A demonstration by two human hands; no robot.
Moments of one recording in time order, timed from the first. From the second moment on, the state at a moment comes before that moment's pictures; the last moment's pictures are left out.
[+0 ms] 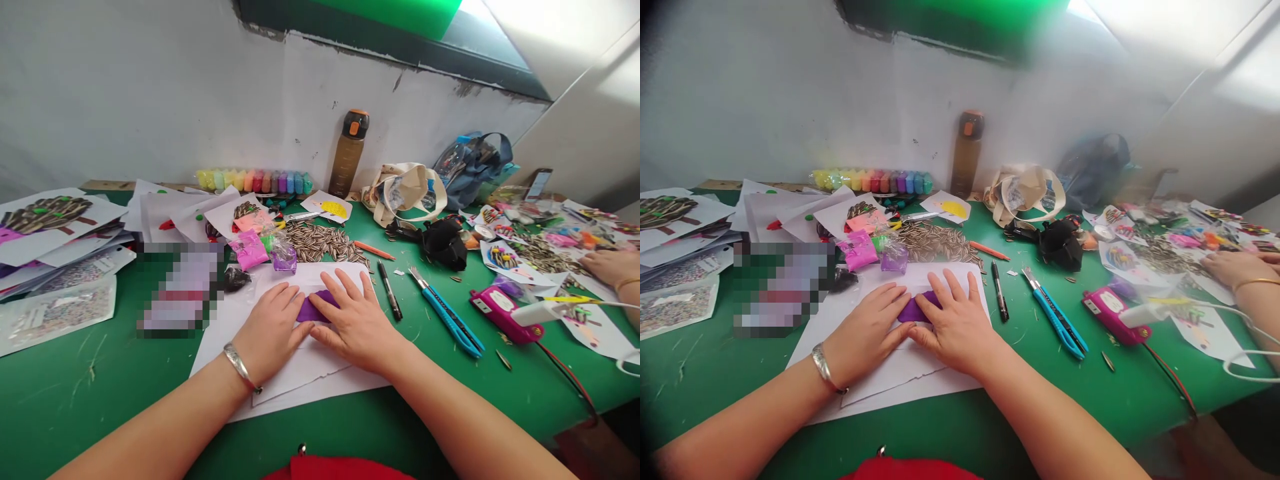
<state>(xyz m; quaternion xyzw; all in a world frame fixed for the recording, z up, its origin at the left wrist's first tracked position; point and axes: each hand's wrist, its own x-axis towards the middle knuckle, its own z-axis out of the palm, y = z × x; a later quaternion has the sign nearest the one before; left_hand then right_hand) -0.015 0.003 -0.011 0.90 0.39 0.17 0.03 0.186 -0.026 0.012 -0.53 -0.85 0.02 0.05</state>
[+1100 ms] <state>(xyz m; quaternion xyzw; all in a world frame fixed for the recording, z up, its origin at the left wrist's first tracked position) -0.016 0.003 -0.016 0.89 0.41 0.17 0.04 0.212 -0.023 0.012 -0.56 -0.83 0.03 0.03</state>
